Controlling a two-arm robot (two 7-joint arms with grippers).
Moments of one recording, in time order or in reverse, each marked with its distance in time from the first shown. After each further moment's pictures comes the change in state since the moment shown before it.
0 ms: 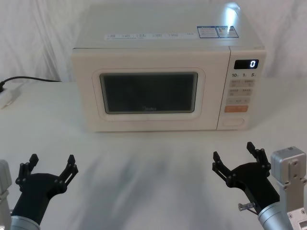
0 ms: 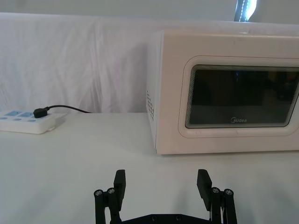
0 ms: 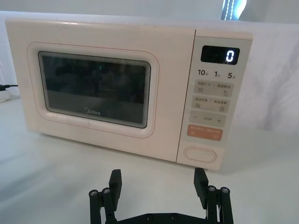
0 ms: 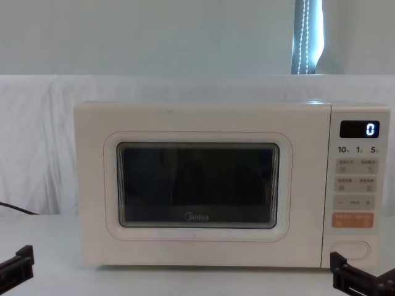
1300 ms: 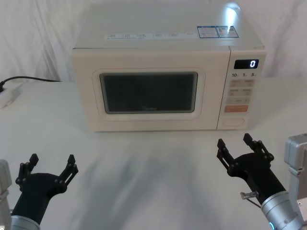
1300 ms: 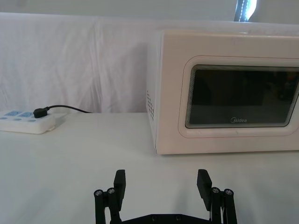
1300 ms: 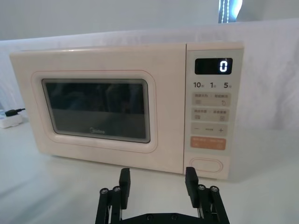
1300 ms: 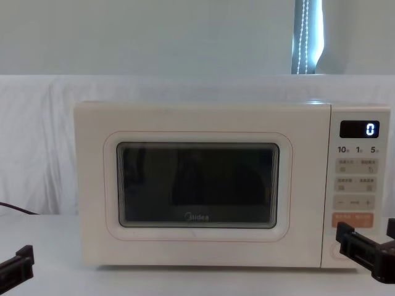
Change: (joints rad) left arm 0.000 0.000 0.000 0.000 0.000 0.000 0.000; right arm 0.004 -0.070 0.074 -0.037 0.067 0.043 0.105
